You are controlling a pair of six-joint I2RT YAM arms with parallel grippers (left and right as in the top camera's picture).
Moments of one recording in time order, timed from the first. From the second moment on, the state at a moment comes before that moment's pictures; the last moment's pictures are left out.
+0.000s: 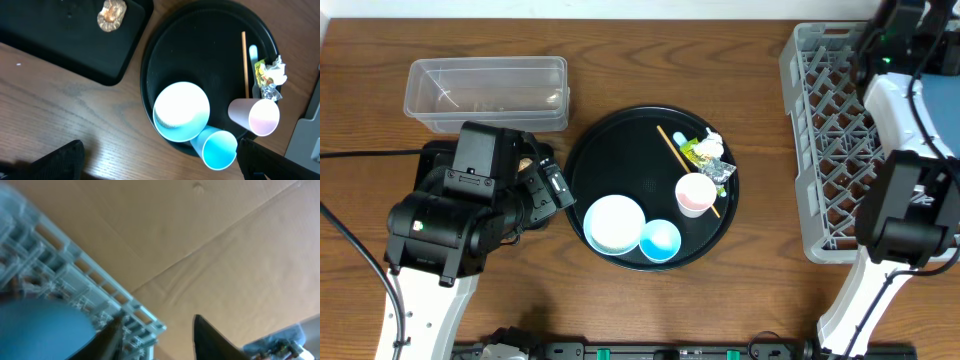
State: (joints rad) left arm -0.24 1.13 1.39 -1.36 -0.01 -0.70; right arm -0.15 2.17 1.76 0.15 1.47 -0.57
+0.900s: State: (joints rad) left arm -0.24 1.13 1.39 -1.36 -0.01 -0.70; right arm 0.16 2.16 1.76 0.31 1.57 -0.48
